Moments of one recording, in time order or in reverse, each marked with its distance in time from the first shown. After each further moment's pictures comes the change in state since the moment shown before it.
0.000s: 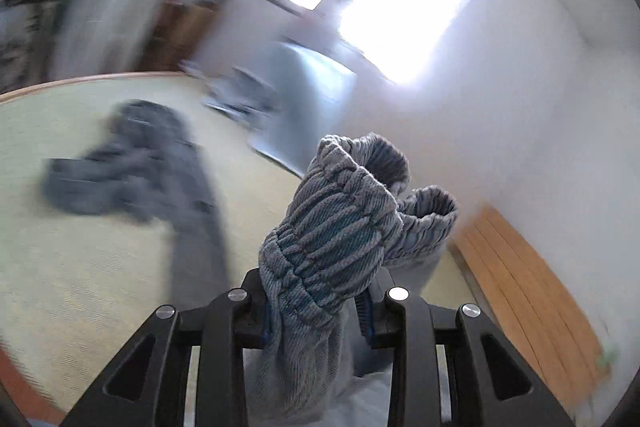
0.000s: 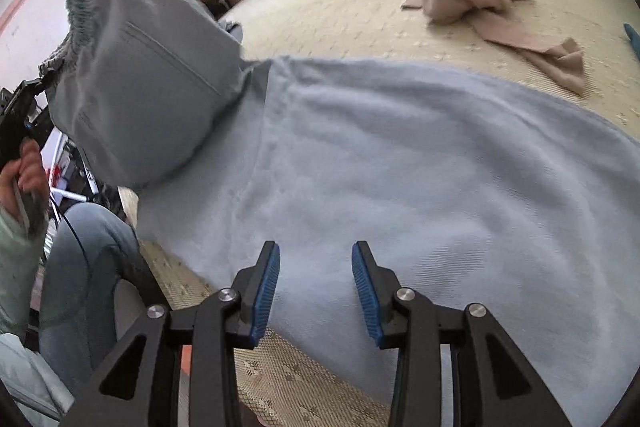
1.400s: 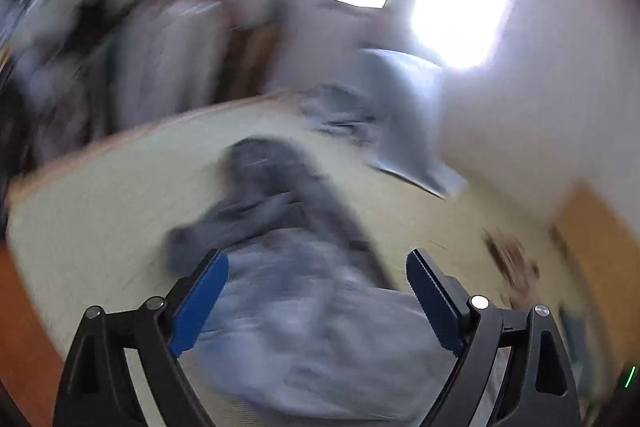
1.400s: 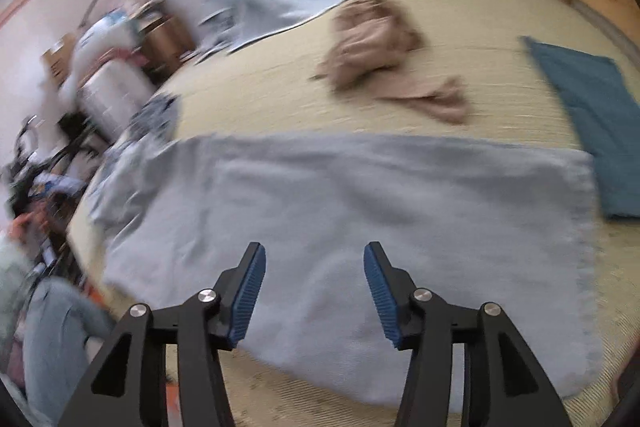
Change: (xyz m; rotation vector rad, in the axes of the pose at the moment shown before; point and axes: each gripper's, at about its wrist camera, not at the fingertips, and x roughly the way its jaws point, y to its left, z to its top) left arm 0.028 0.012 0.024 0.363 0.044 0.188; right arm -0.090 -0.029 -0.020 0.191 -0.285 -0.266
